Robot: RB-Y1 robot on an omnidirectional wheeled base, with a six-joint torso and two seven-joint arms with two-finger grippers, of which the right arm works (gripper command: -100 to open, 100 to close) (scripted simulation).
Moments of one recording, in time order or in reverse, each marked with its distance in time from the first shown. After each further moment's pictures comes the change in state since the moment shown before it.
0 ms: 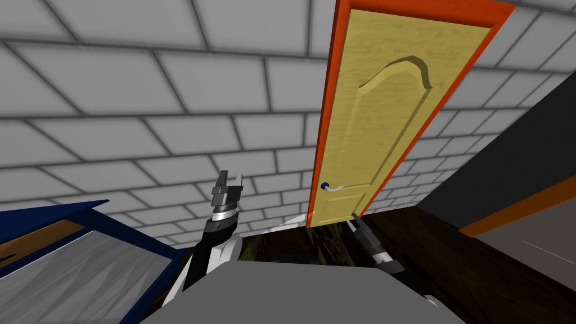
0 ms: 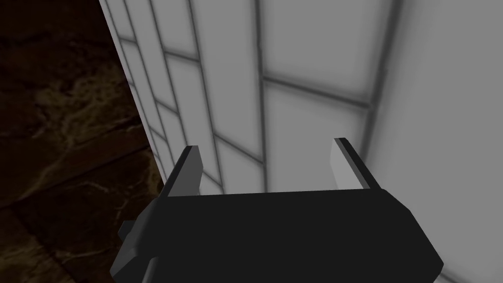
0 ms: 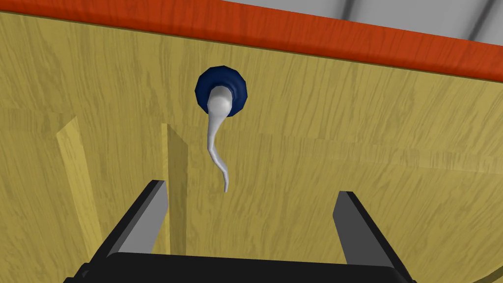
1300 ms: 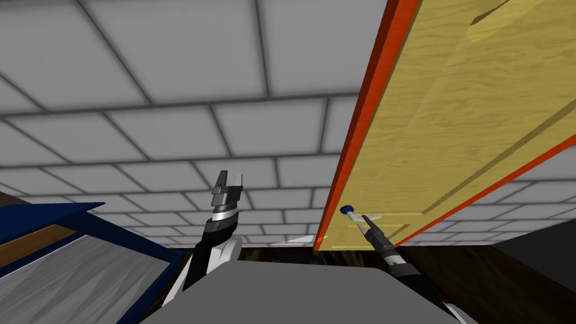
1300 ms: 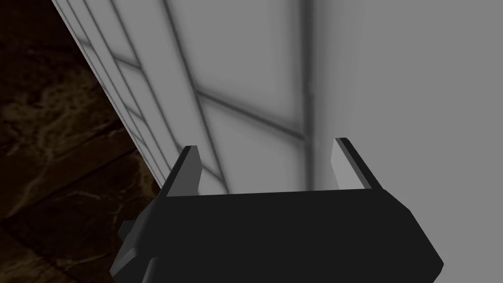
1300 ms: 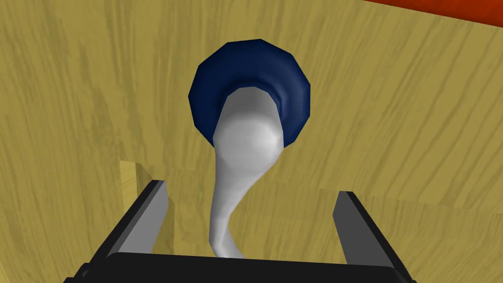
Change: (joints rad) arm -0.073 -0.043 -0.035 0.212 -0.045 -0.029 -0.028
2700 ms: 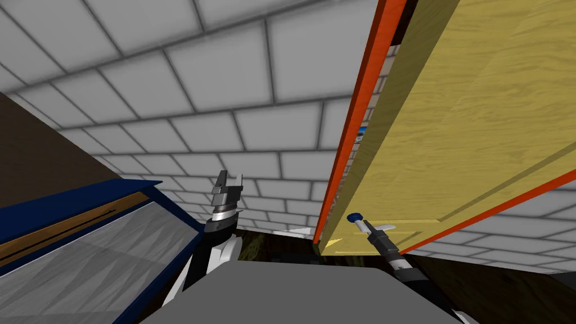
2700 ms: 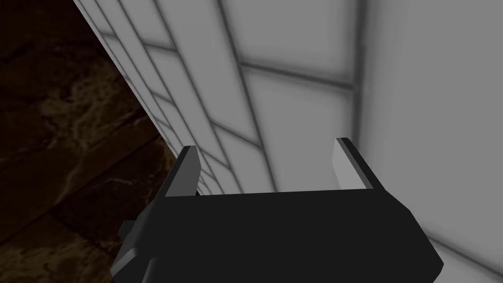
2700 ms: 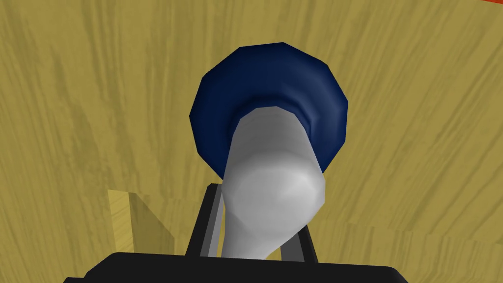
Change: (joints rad) arm 0.000 -0.015 0.005 0.046 -0.003 -0.038 -0.018
